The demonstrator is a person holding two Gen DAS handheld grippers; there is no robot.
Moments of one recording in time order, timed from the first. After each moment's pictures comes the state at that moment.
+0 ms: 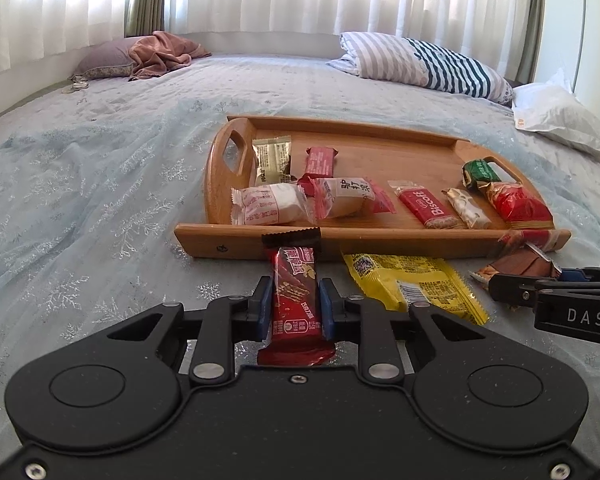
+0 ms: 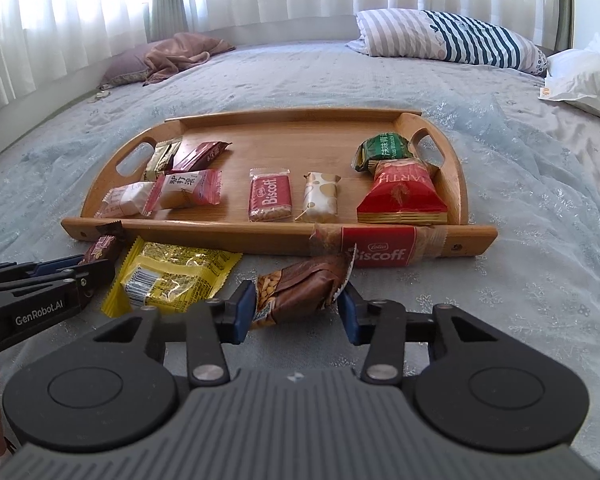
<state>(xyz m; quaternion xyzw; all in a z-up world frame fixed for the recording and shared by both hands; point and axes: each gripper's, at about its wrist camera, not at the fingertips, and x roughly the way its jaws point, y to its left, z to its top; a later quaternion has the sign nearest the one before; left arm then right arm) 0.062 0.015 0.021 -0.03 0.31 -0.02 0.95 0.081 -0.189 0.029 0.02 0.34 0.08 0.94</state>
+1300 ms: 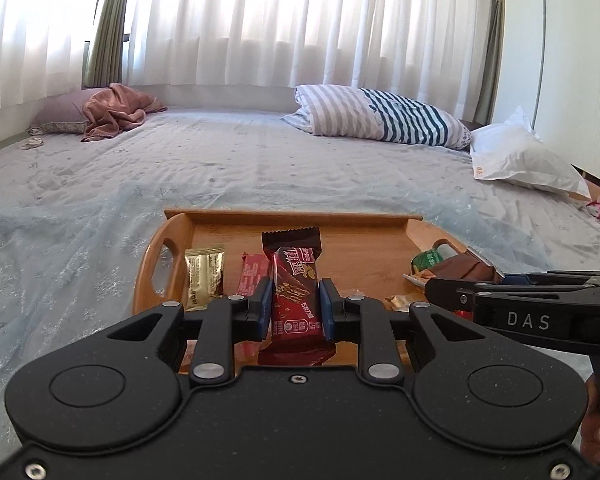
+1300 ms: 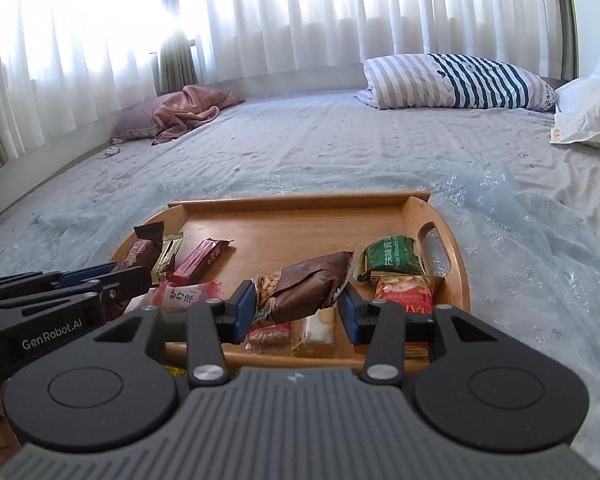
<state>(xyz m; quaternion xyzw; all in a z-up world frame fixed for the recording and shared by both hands) 0.112 -0.017 0.075 -0.03 0.24 -0.08 0.97 0.131 -0.201 0.073 0.04 0.28 0.10 0.95</state>
